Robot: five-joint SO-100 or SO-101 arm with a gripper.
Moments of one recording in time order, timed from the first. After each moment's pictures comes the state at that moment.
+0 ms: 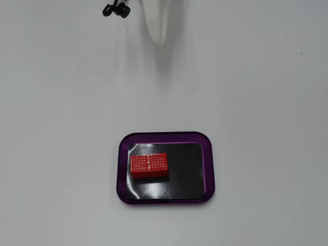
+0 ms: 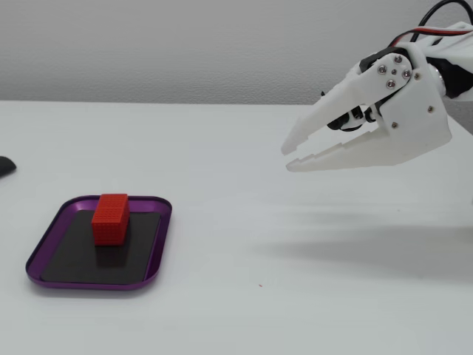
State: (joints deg) arm 5.8 188.0 166.0 58.2 -0.1
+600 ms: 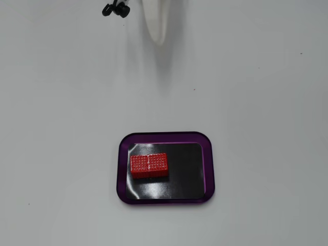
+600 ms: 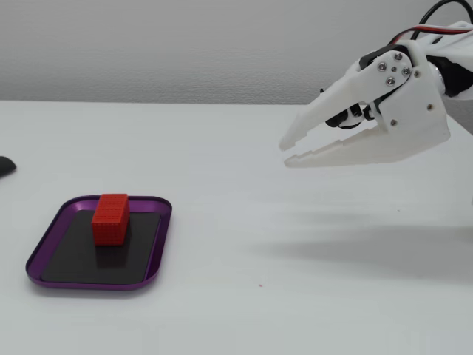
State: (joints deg) arm 5.8 188.0 166.0 56.7 -0.1
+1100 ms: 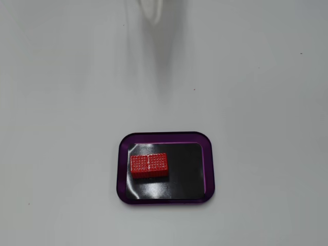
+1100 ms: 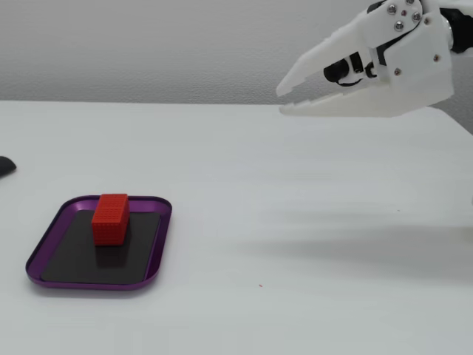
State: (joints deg) arm 6.5 174.7 148.8 55.6 -0.1
